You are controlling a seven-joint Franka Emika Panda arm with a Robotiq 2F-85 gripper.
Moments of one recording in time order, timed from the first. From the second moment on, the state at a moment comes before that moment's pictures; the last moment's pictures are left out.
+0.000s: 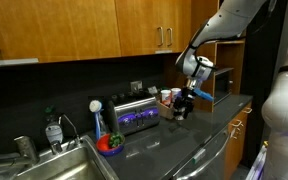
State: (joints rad) arm -0.23 -0.06 -0.14 -2.56 0.68 2.31 -0.80
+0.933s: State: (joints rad) arm -0.26 -0.31 -0.24 -2.77 0.51 2.37 -0.78
